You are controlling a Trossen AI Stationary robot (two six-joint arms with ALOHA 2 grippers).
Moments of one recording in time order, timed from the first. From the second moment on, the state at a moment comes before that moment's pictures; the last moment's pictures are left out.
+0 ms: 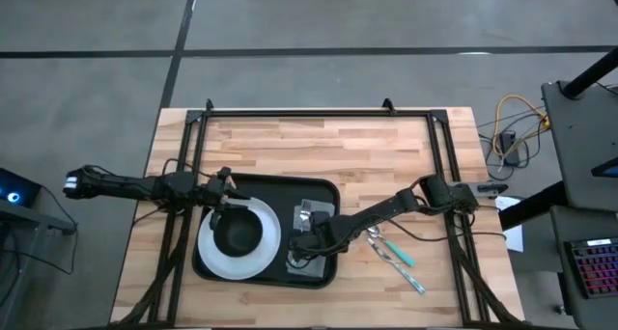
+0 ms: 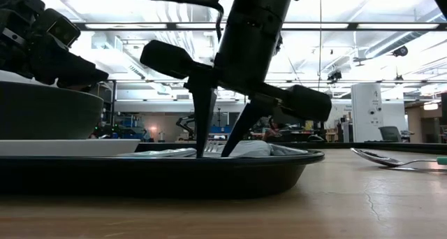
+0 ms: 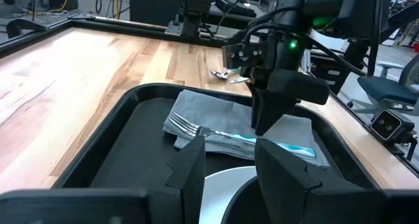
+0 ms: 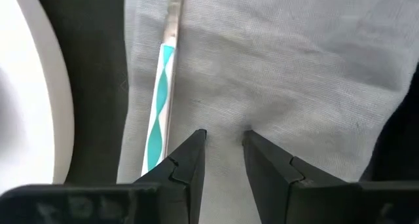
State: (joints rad) left arm -0.07 0.26 0.01 0.02 0.02 -0.17; right arm 0.32 2.26 1.73 -0.74 0.20 1.92
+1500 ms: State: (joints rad) left arm -0.07 0.26 0.01 0.02 0.02 -0.17; right arm 0.37 1.92 1.64 -1.44 0.14 1.49
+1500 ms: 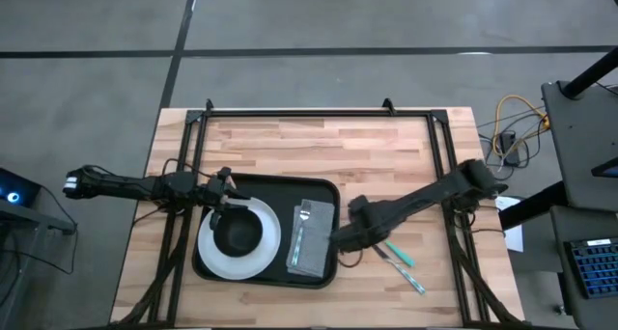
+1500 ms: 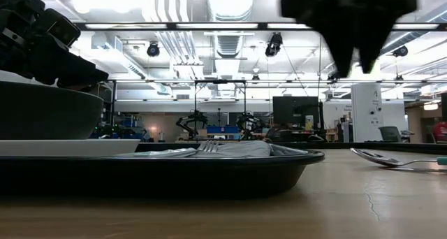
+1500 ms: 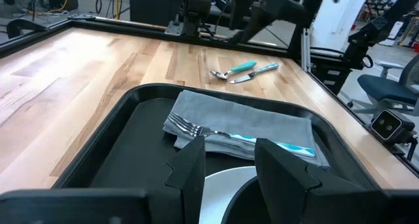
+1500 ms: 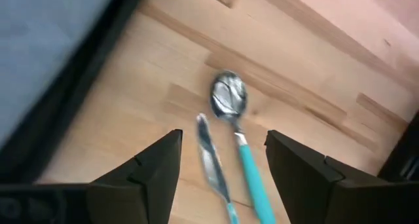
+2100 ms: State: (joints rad) left arm -0.07 0.26 0.01 0.02 0.02 -0.17; right arm 0.49 1.44 0.99 -0.96 0.12 1.57
